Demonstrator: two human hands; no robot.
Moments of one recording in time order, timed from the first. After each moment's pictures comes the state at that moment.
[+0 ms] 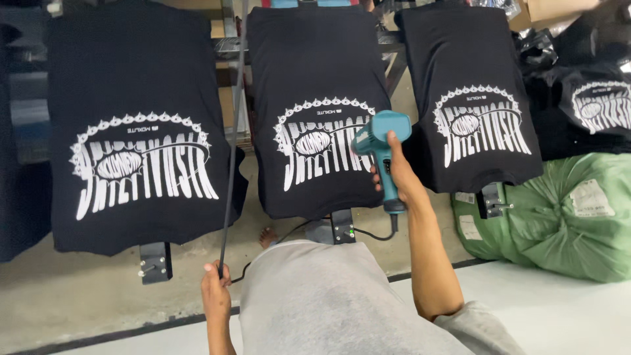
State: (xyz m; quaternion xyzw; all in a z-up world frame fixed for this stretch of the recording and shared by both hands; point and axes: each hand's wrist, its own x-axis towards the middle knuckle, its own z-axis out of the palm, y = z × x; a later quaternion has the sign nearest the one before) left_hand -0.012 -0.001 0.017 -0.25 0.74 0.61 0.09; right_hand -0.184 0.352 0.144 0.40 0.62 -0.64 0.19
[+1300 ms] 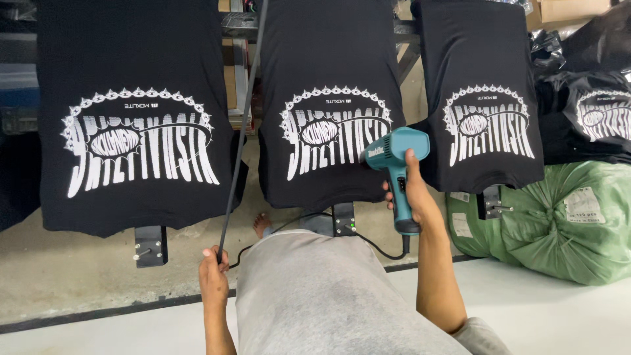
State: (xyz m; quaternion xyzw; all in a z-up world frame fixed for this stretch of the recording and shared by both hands) left_hand -0.015 -0.001 0.014 -0.25 0.72 0.64 0.08; right_hand -0.148 0.357 0.140 0.42 0.62 -0.63 0.19
